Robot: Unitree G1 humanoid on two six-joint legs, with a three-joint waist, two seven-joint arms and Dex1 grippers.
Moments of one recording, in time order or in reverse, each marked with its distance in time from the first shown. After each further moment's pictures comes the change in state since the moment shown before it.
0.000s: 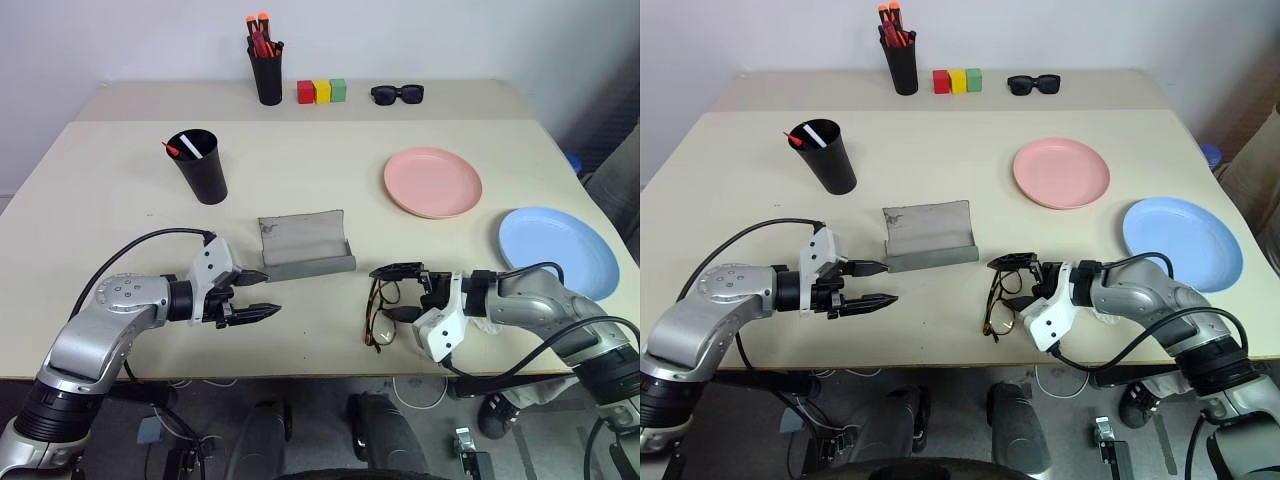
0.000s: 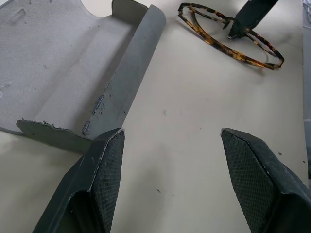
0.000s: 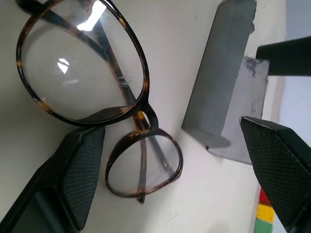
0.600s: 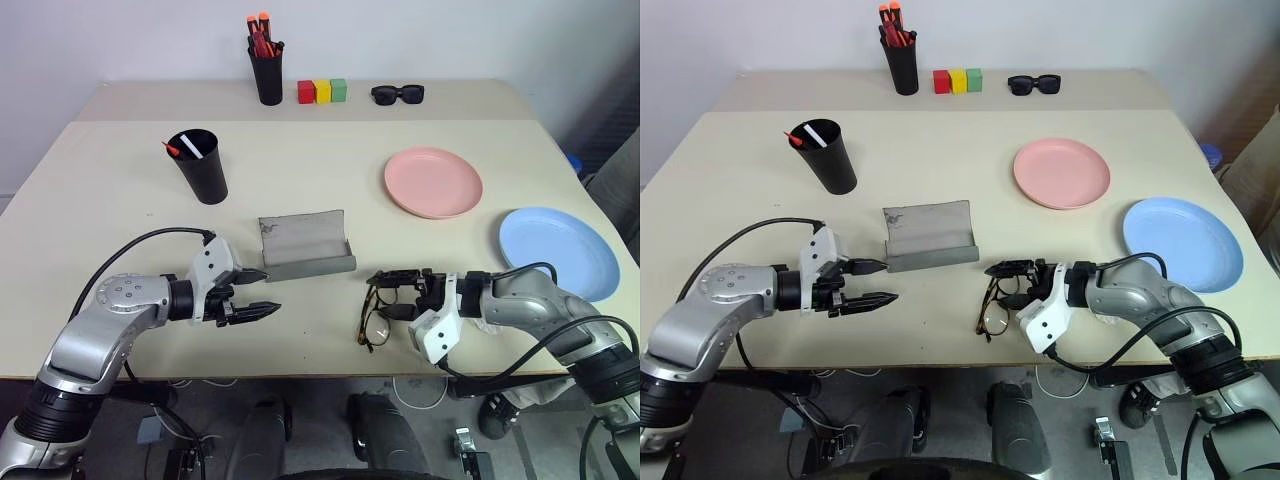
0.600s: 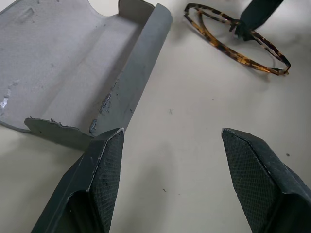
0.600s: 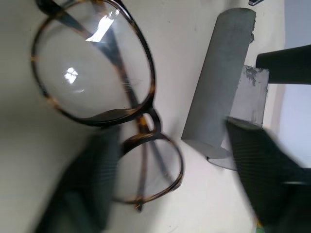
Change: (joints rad) left arm 0.000 0.000 -0.014 0.000 0.006 -0.004 0.024; right arm -0.012 0.007 0.027 0.000 0.003 0.001 0.004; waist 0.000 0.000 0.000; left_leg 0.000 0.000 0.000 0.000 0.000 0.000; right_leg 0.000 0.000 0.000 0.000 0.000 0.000
